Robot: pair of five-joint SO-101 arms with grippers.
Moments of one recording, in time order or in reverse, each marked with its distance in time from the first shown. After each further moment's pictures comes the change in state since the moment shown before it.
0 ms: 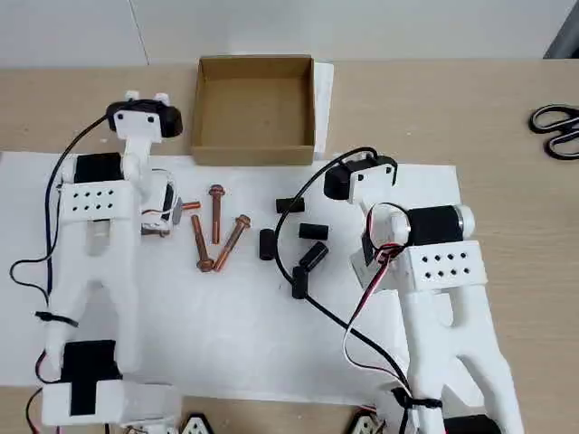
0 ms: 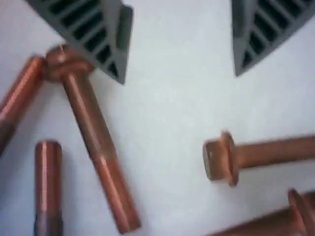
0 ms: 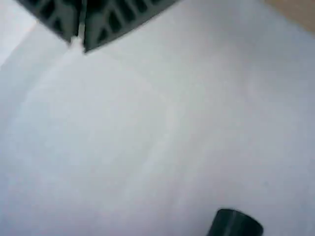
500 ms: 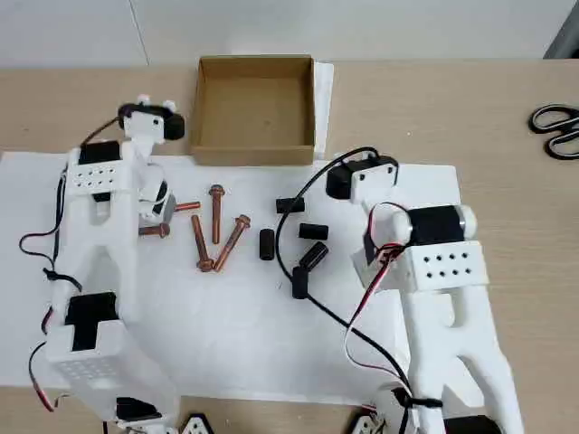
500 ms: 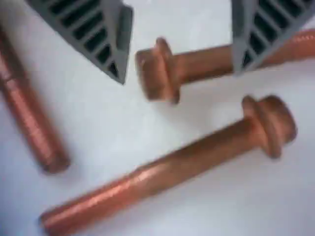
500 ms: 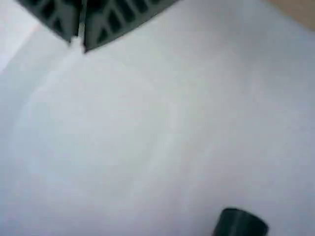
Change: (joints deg) left arm -1.7 16.0 -10.0 -4.0 -9.8; right arm 1.7 0.0 0.0 0.0 0.0
